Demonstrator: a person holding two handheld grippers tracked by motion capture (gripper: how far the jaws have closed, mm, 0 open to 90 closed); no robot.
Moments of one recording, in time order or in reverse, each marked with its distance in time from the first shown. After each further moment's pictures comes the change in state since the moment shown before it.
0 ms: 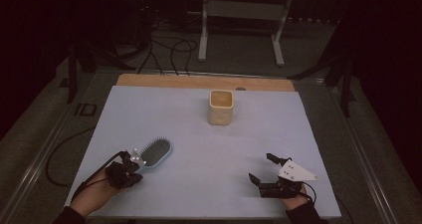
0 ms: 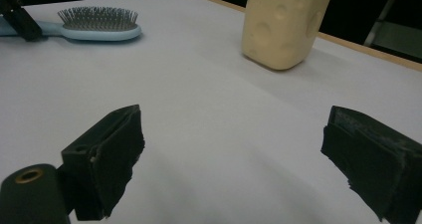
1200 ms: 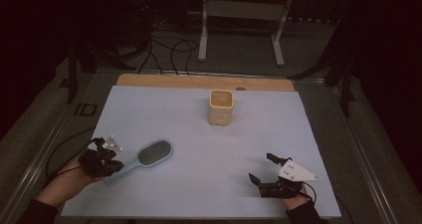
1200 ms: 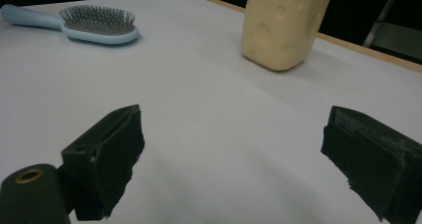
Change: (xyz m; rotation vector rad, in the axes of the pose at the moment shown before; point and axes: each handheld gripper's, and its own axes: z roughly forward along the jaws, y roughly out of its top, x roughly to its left) left arm 0.044 -0.013 -0.054 -0.057 0.014 -0.032; right arm 0.000 0.000 0.000 0.000 -0.003 -0.002
